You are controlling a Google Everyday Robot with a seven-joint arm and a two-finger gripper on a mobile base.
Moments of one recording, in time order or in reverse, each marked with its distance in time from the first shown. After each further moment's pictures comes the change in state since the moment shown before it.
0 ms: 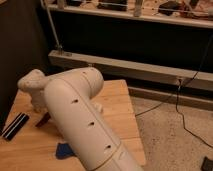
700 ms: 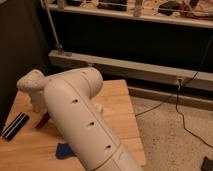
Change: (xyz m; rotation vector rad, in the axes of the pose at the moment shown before) arm 0.002 0.006 -0.002 -0.010 0.000 -0.021
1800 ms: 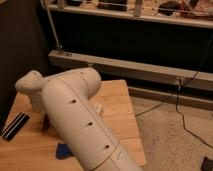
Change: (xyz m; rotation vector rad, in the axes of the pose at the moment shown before) arm 0.007 0.000 0.005 0.032 0.016 -0.051
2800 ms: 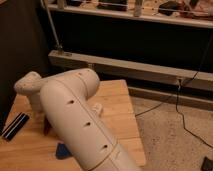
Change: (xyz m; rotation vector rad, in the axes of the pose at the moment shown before) arm 0.004 0.001 0.007 0.010 0.009 -0.034
